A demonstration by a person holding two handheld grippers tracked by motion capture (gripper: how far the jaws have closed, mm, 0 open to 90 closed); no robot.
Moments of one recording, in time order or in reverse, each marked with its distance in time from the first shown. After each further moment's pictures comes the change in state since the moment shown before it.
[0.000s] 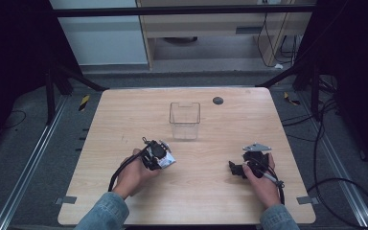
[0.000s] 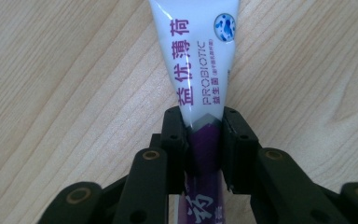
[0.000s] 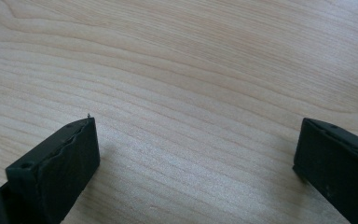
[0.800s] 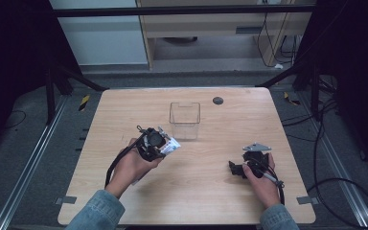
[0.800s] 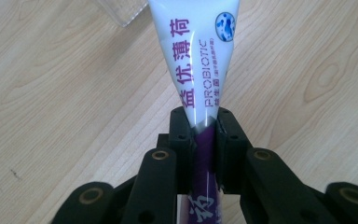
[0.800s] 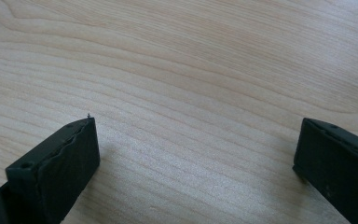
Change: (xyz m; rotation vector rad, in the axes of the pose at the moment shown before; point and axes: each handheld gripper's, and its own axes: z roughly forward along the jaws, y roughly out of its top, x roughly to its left) left arm 0.001 0.010 -0.069 -0.210 -0.020 -0.009; right arm 0.000 0.000 0.000 0.001 0.000 -0.001
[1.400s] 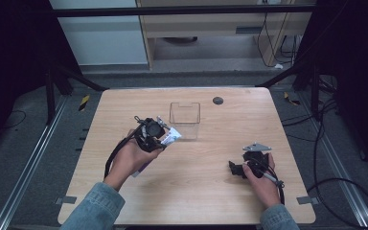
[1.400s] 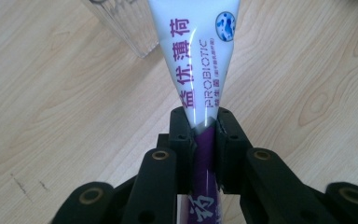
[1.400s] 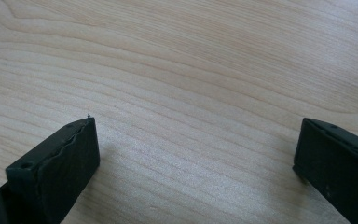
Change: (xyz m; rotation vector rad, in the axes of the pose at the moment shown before) left arm 0.010 0.018 -0.022 -0.050 0.016 -0.005; right arm 0.000 0.000 0.000 -0.001 -0.002 -0.005
